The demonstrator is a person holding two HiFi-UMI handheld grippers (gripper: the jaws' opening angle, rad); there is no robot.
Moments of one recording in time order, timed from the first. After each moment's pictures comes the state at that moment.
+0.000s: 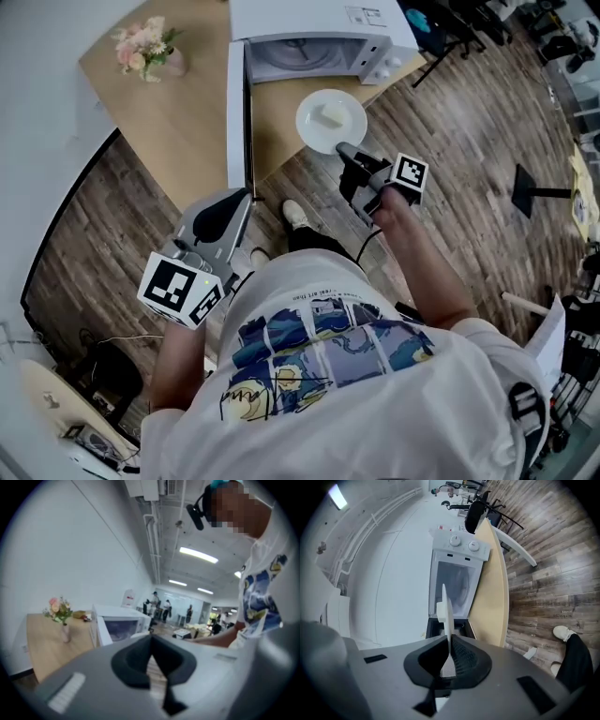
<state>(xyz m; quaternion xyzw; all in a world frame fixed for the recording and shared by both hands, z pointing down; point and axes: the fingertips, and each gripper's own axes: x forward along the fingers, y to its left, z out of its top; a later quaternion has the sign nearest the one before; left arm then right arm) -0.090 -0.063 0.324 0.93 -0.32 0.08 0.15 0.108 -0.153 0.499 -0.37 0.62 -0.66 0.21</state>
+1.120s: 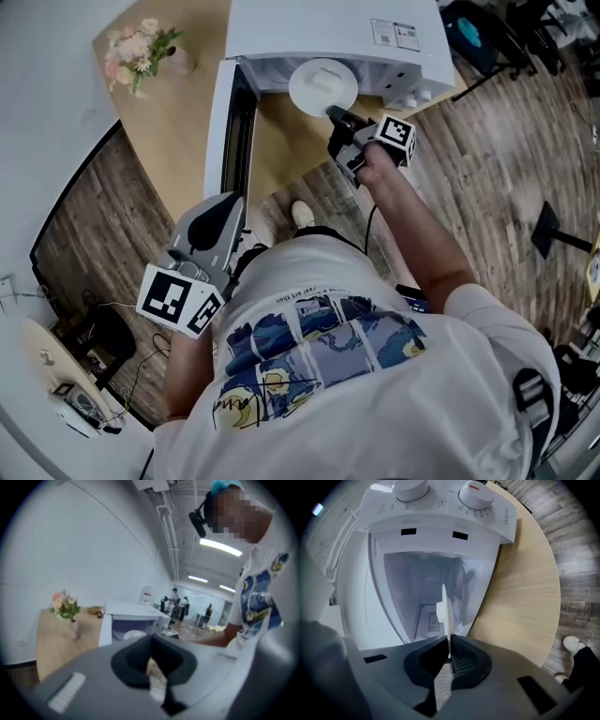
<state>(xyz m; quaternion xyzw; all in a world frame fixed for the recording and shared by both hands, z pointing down) -0.046 -0.152 0.343 0.88 -0.43 0.11 0.18 0.110 -0.342 0.571 -0.32 0.61 -0.70 0.19</state>
